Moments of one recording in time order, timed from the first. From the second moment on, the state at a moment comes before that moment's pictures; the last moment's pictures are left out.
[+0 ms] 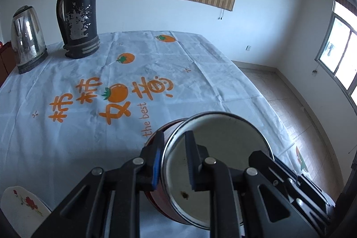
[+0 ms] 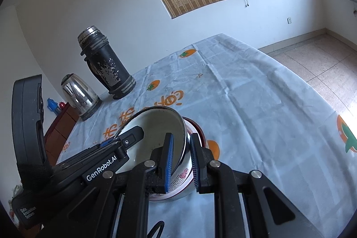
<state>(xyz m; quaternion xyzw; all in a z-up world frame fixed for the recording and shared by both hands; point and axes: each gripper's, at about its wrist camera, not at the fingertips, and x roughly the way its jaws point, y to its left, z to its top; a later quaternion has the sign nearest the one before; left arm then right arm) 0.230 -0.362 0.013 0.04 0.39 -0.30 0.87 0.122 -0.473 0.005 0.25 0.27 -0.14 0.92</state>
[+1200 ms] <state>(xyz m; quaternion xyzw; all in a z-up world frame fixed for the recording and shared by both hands) 0.235 -0.373 0.002 0.07 0.38 -0.29 0.88 0.120 -0.469 -0.003 0.23 0.24 -0.15 0.93</state>
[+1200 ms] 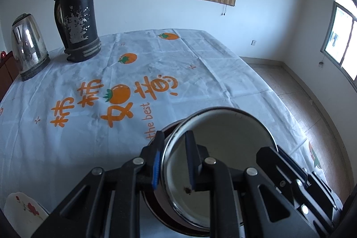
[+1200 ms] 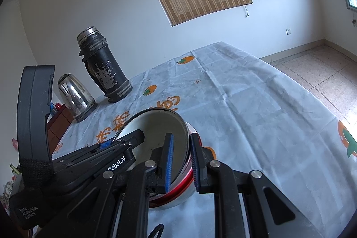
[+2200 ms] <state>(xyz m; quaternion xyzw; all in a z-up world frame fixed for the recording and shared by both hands) 0.223 -0.344 0.018 0.06 0.34 -0.23 0.91 0.089 -0.494 0.002 0.26 0.16 -0.18 0.94</state>
